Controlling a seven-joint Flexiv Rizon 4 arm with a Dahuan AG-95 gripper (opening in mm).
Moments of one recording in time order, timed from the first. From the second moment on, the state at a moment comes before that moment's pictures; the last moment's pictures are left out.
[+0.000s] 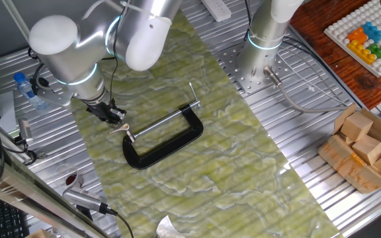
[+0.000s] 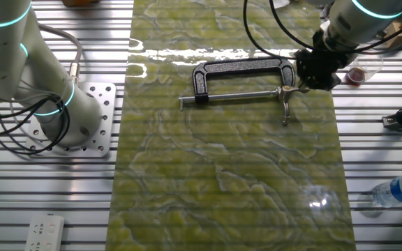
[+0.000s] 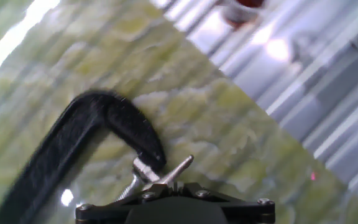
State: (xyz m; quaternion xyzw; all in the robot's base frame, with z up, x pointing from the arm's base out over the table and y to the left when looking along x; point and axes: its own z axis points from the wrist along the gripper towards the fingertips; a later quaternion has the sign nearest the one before) arm 0.617 0.049 0.103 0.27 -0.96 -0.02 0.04
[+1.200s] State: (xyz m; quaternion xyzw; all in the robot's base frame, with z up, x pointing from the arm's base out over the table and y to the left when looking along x) arm 0.631 0.067 0.089 0.20 -0.98 -0.02 0.03
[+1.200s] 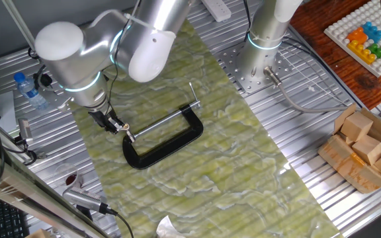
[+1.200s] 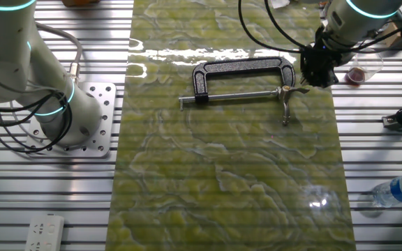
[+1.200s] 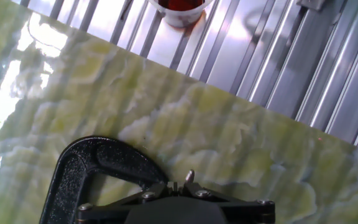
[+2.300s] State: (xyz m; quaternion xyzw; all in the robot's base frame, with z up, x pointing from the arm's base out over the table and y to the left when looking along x) arm 0.631 0.063 0.078 0.23 -0.97 -0.02 0.02
